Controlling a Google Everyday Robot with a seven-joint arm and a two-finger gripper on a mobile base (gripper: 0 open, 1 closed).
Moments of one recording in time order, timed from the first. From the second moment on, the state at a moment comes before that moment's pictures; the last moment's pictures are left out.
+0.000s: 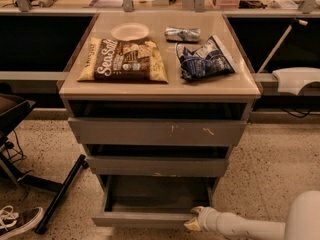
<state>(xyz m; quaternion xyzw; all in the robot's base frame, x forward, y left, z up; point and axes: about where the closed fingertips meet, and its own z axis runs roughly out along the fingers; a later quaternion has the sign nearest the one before) 0.493 -0.161 0.176 -0.42 0.84 0.09 0.33</state>
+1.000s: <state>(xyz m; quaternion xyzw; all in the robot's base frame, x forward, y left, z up) 0.465 -0.171 0.178 -0.42 0.84 0.09 0.33</state>
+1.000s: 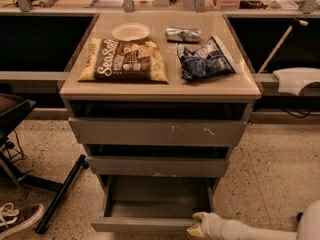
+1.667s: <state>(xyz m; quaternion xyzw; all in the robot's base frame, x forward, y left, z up) 0.452 -0.172 0.177 -0.42 0.84 0.10 0.33</state>
